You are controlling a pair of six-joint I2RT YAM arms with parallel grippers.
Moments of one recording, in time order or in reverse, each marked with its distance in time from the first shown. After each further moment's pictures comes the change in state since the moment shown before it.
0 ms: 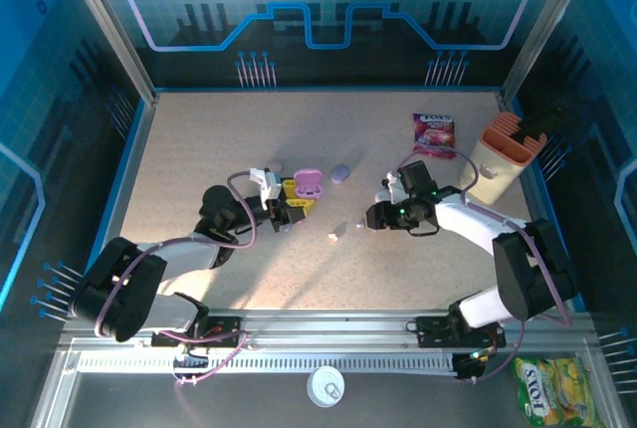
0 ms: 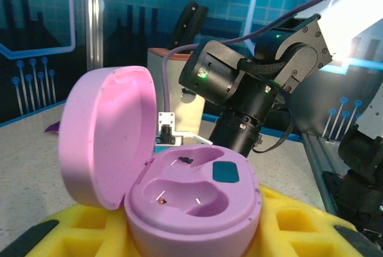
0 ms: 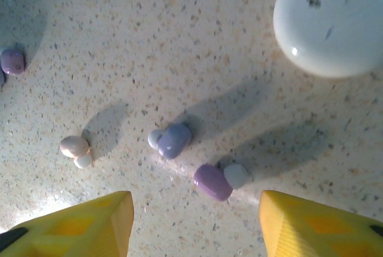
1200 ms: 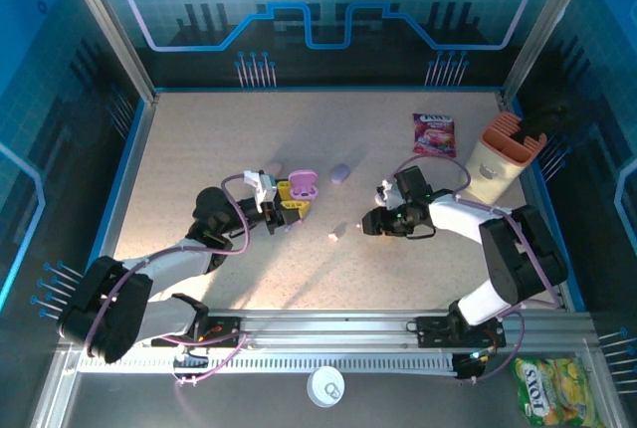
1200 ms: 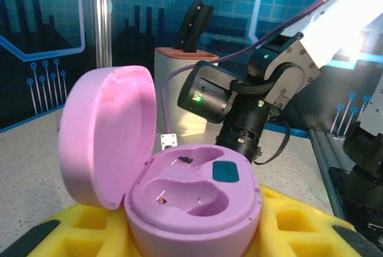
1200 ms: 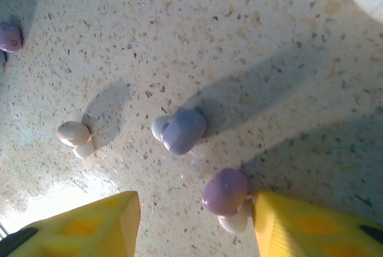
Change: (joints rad) left arm 0.008 -0.105 -0.017 -0.123 -0.023 0.045; right arm 0.002 0.065 -0.054 0.063 -0.114 0.026
